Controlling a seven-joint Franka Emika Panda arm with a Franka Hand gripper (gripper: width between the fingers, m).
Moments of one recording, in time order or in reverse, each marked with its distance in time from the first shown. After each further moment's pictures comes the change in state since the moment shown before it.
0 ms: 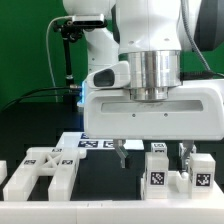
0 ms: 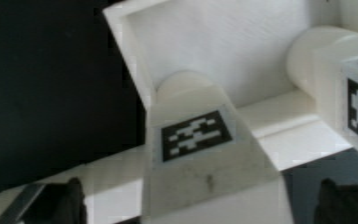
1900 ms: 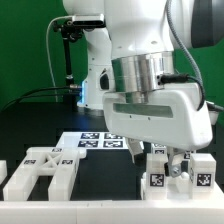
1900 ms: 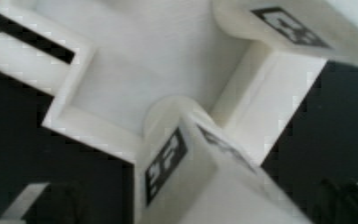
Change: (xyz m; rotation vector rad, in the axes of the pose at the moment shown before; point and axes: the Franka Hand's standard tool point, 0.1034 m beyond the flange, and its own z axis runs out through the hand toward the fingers) arm -0.006 -0.005 0.003 0.060 -0.036 0.693
